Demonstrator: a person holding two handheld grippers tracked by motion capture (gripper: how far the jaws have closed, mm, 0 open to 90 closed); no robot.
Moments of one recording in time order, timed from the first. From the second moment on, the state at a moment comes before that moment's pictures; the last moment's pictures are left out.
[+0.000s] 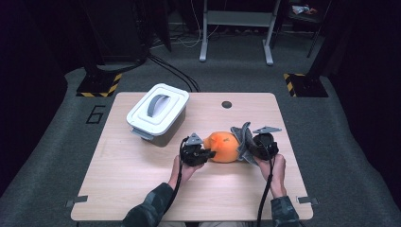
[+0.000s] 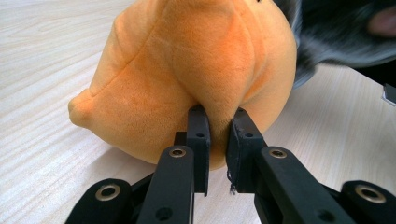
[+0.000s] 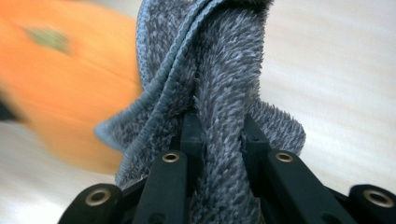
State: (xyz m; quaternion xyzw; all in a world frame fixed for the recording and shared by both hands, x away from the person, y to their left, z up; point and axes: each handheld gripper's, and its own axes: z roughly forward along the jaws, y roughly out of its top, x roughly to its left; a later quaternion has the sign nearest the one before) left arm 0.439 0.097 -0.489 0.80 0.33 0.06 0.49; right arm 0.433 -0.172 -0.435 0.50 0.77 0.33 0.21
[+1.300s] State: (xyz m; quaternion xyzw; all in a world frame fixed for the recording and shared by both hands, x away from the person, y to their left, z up) left arm 0.441 0.097 -0.490 0.80 0.33 0.05 0.49; right arm 0.452 -0.177 -0.471 0.53 0.77 0.30 0.18
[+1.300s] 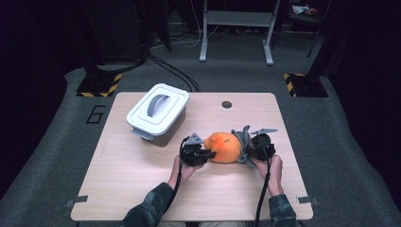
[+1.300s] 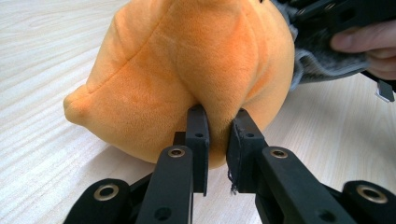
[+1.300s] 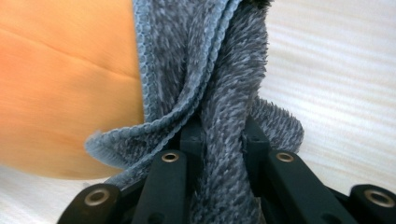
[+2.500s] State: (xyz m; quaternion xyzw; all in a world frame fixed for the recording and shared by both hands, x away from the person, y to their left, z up) left arm 0.438 0.090 -0.491 0.81 0.31 0.13 0.48; right arm 0.442 -0.153 -0.436 0.49 0.78 0.33 0.20
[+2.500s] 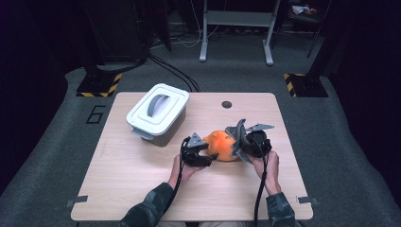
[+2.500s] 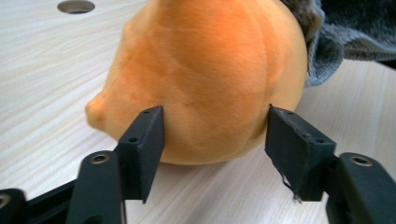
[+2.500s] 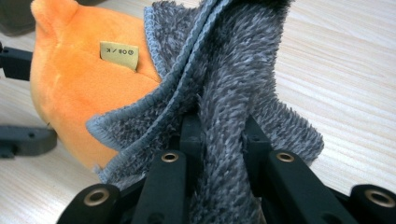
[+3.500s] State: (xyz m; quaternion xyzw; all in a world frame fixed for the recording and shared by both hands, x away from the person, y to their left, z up) left arm 0.449 0.094 -0.489 0.78 0.37 0.03 0.50; right arm 0.436 -0.104 -0.411 0.43 0.81 0.34 0.22
